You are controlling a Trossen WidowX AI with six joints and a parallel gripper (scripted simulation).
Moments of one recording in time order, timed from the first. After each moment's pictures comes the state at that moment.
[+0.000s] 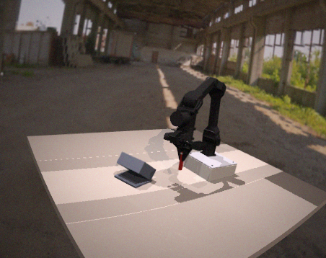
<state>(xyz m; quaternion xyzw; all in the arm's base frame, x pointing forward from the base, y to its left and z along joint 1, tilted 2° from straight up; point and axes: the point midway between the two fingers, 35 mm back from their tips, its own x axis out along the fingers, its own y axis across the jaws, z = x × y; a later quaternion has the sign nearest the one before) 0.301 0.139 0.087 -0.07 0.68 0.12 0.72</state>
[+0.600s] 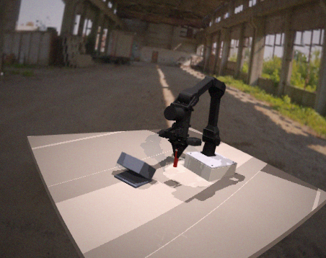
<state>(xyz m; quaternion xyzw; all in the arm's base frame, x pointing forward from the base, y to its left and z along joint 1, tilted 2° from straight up) 0.314 0.118 0.094 -0.05 0.66 0.13 0.74</state>
